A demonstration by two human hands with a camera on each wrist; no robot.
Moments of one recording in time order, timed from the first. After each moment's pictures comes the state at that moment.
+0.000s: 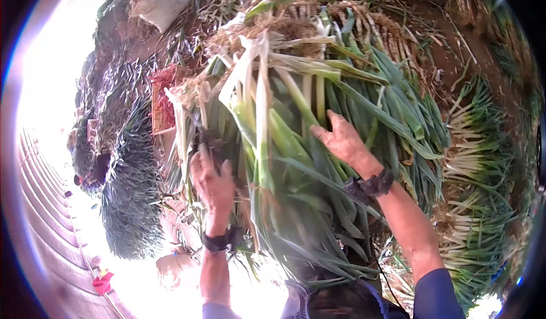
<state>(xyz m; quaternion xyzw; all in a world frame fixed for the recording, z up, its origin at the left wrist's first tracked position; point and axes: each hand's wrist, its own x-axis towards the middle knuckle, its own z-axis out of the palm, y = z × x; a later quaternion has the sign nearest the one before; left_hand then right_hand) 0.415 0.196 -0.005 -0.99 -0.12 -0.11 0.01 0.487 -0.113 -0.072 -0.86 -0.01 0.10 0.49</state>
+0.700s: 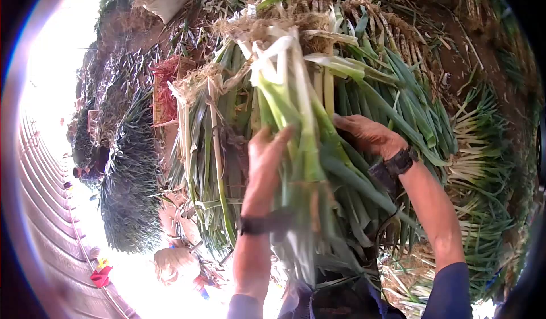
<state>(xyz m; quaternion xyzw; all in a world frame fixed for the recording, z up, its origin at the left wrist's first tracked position) 0.477 0.092 -0.004 -0.81 -0.25 0.15 -0.51 0.530 -0.144 -0.074 -0.53 0.07 0.47 0.70</state>
